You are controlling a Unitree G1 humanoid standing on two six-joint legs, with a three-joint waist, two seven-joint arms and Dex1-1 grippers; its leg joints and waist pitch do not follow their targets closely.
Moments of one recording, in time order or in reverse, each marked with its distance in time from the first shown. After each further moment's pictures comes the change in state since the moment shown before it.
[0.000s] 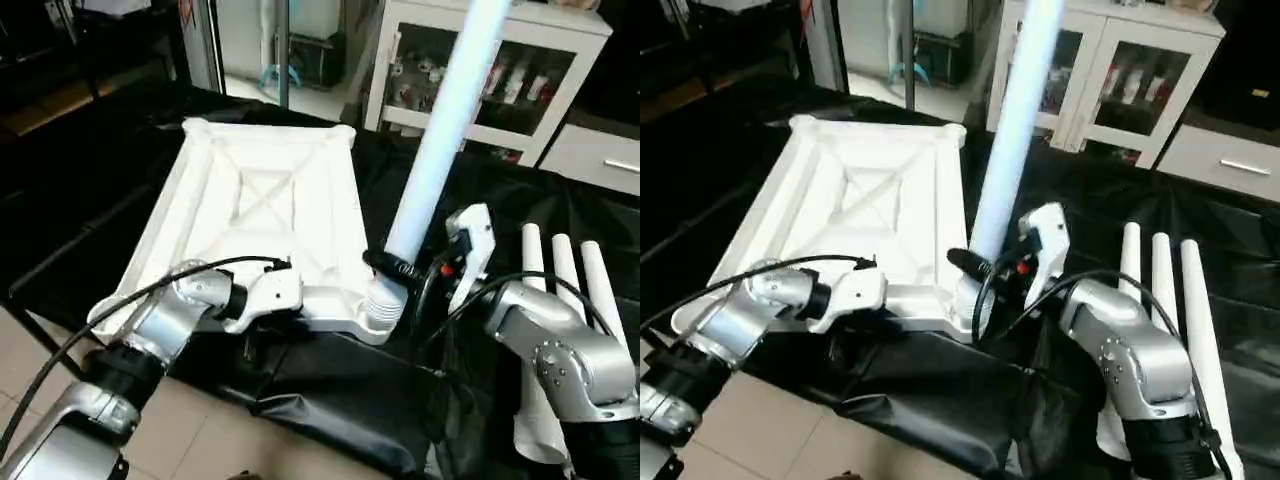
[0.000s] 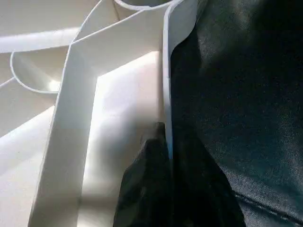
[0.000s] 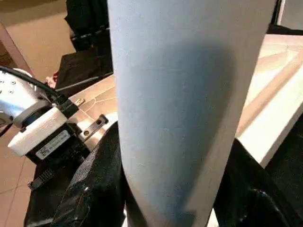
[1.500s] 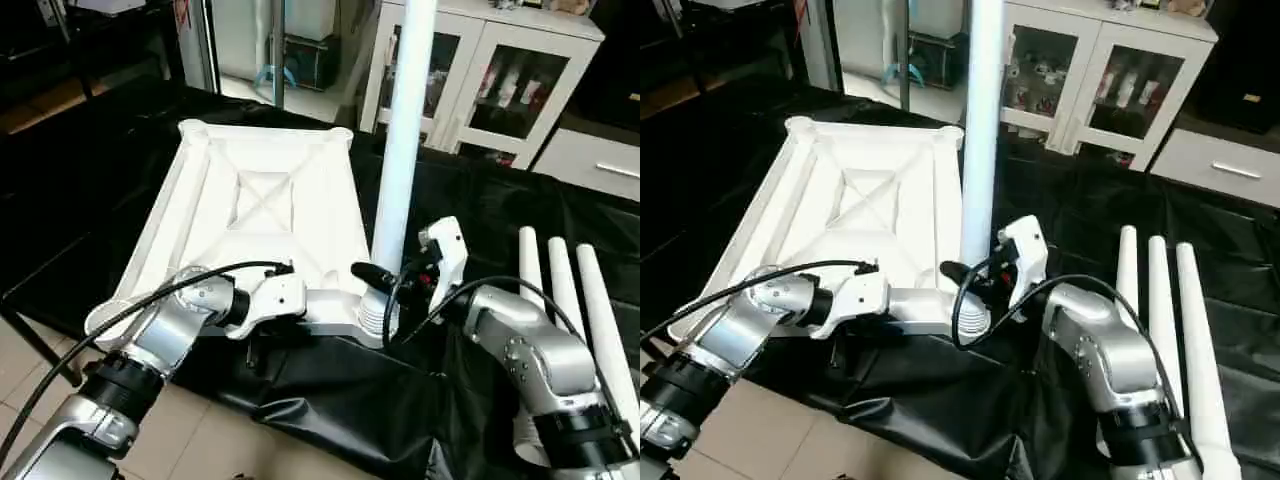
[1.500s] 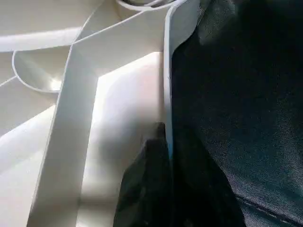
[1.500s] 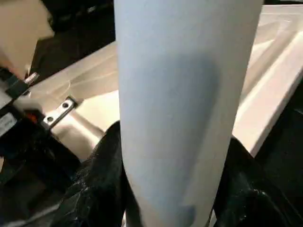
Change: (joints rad) left arm 0.046 0.003 0.011 -0.107 0.023 0.086 0.010; right arm -0.006 0.077 0.015 0.177 -0.086 -0.097 -0.021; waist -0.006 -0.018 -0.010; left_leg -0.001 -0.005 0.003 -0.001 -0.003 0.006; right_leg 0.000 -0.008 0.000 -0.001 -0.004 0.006
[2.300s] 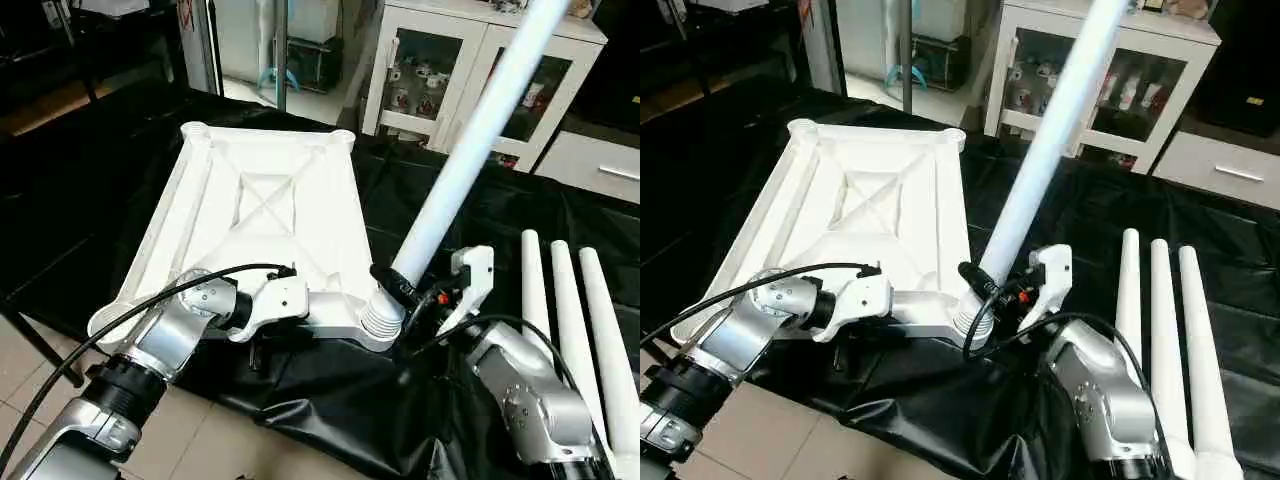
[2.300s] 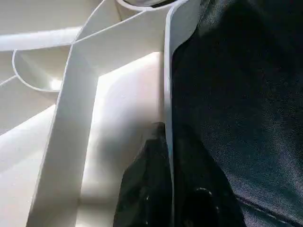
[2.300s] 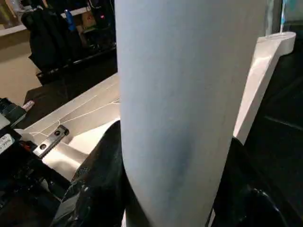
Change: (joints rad) left arm 0.010 -0.012 -0.001 -0.010 0.004 0.011 0.004; right arm 0.169 0.093 -0.058 -0.012 0.020 -0.242 -0.023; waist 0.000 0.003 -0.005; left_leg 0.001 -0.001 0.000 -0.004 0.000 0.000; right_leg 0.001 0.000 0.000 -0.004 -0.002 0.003
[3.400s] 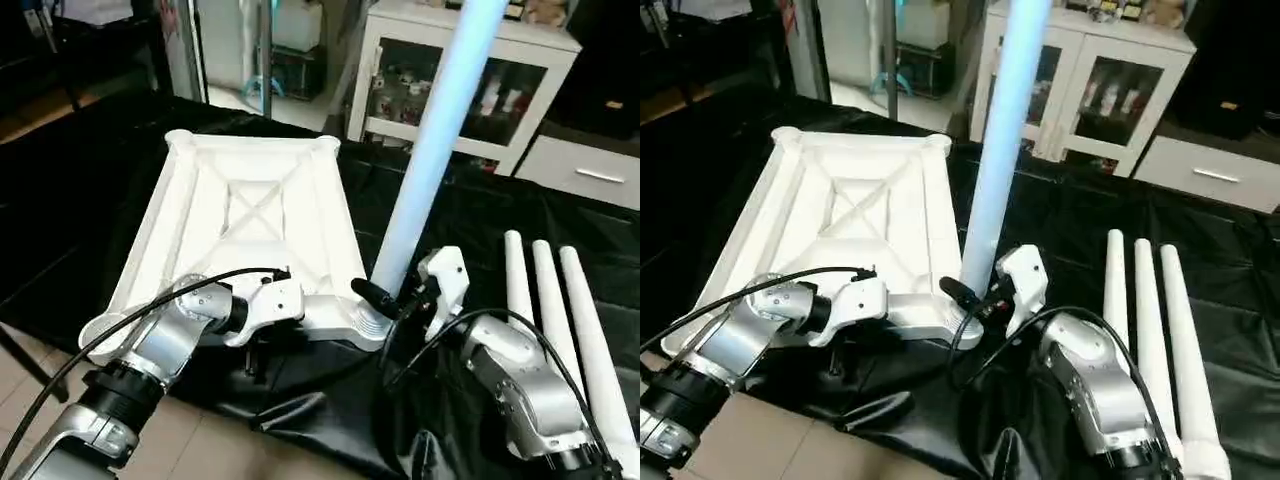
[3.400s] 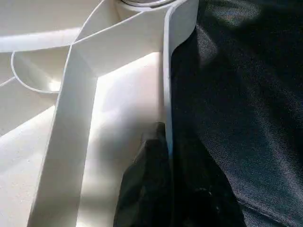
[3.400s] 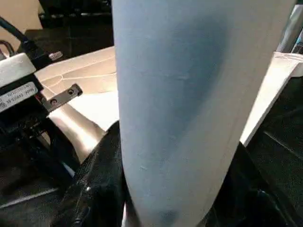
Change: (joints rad) left arm 0.022 0.005 0.011 0.004 0.011 0.029 0.019; right arm -0.068 -0.095 0.163 0.051 -0.162 -0.069 0.048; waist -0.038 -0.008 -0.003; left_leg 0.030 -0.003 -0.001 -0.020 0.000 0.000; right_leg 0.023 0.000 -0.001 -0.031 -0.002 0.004
